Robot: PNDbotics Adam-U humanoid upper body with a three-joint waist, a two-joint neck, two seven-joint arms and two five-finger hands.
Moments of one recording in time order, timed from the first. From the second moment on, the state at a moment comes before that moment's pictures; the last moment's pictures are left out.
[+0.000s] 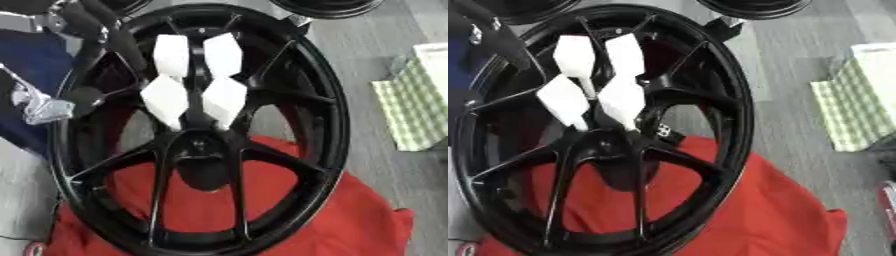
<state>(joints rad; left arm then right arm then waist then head) -0.76 1.14 -0.28 -1.97 0.00 -0.26 -0.75 -0.26 -0.39 -0.01 -1.77 -0.14 0.07 -0.91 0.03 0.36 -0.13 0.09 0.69</state>
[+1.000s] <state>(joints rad) -0.87 1.07 -0.35 -1.88 -0.07 -0.27 -0.80 -0.26 -0.39 -0.01 -1.76 -0.14 0.07 -0.91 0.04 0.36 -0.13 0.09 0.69</state>
